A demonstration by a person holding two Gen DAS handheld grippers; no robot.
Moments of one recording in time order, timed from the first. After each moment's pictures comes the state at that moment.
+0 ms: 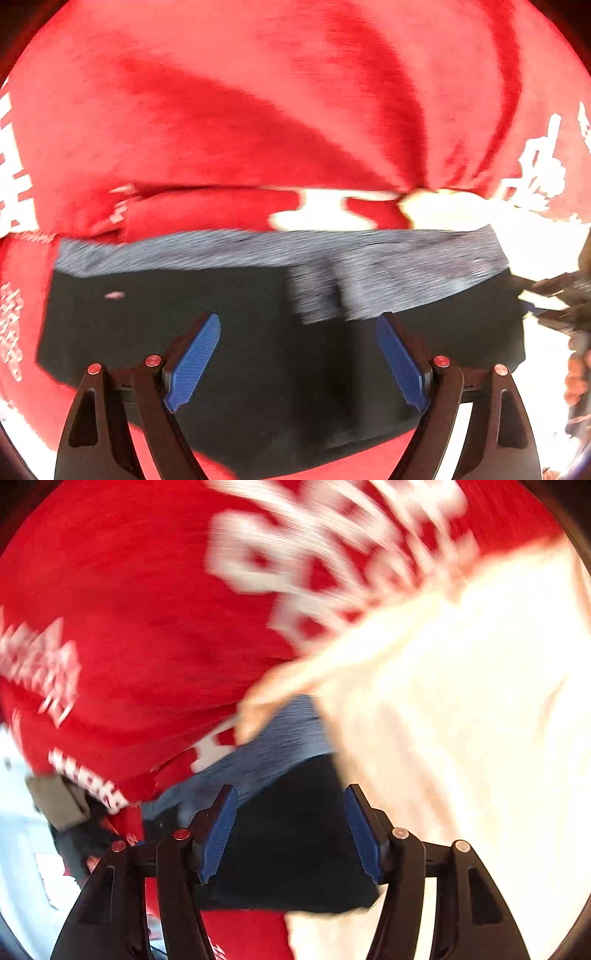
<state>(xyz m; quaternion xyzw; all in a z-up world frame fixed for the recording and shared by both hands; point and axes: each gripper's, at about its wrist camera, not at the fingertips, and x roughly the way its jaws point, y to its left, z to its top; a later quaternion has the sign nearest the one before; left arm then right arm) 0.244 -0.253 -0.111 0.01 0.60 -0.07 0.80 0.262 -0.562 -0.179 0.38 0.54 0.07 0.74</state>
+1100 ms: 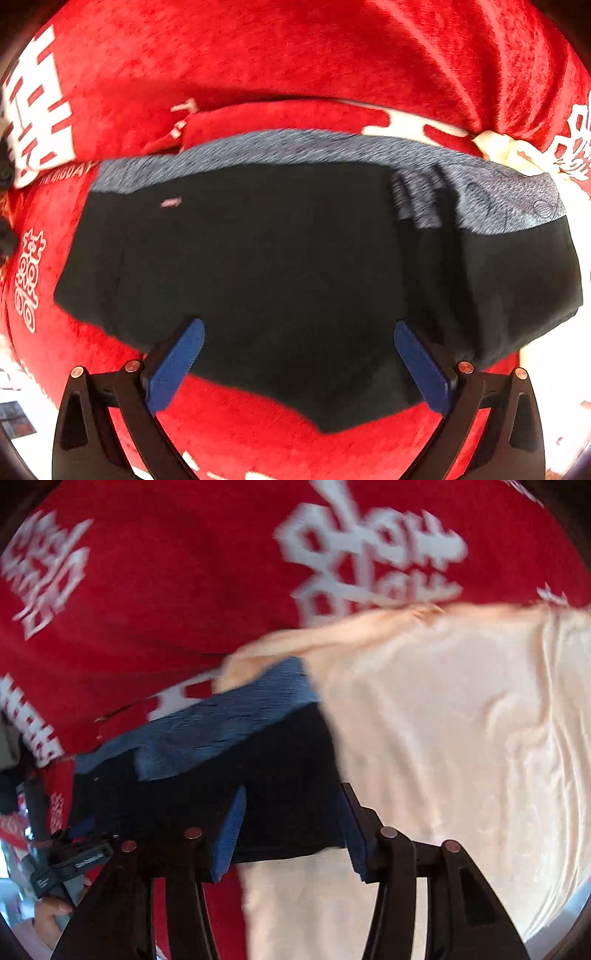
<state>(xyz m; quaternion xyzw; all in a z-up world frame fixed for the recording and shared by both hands) 0.190 -0.171 -0.141 0.03 0.65 0.01 0.76 0.218 -0.483 -0.121 0.18 0.55 0.01 0.81</state>
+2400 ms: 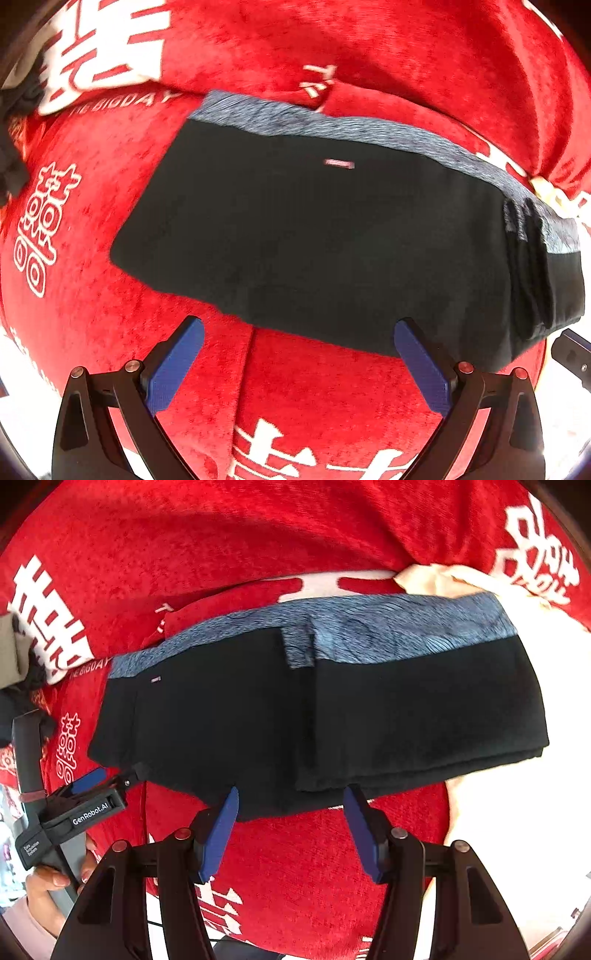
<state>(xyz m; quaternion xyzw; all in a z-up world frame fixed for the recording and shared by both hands) 0.187 -0.018 -0.157 -0.06 0.66 0.04 0.75 0.210 -0.298 -0.129 0.12 0.64 0.06 0.76</state>
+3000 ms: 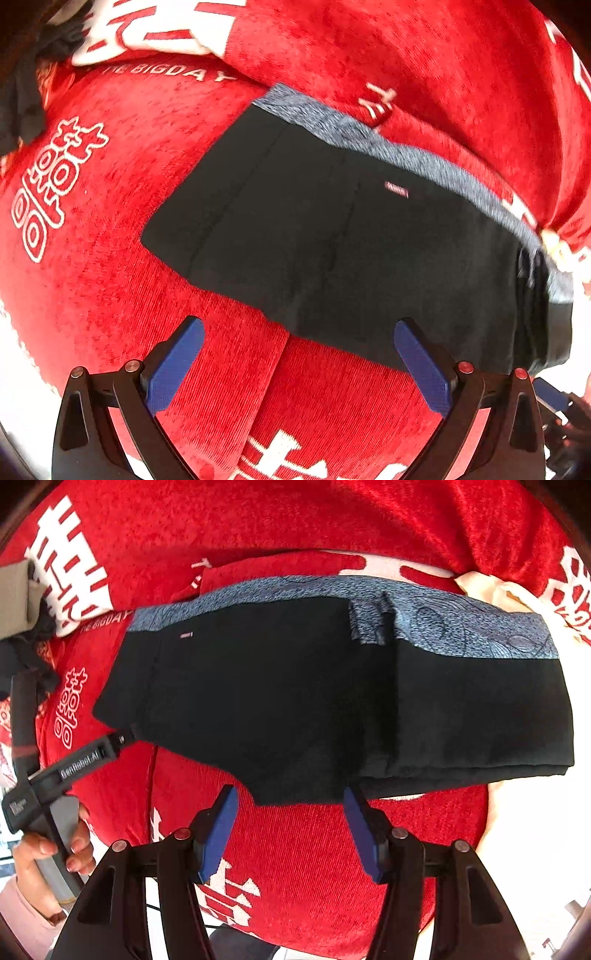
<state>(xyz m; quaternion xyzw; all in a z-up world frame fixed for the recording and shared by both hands) 0.170 0.029 -0.155 -0.15 0.63 0.07 0.76 0.203 -0.250 -0.139 0.07 0.66 0.11 0.74</state>
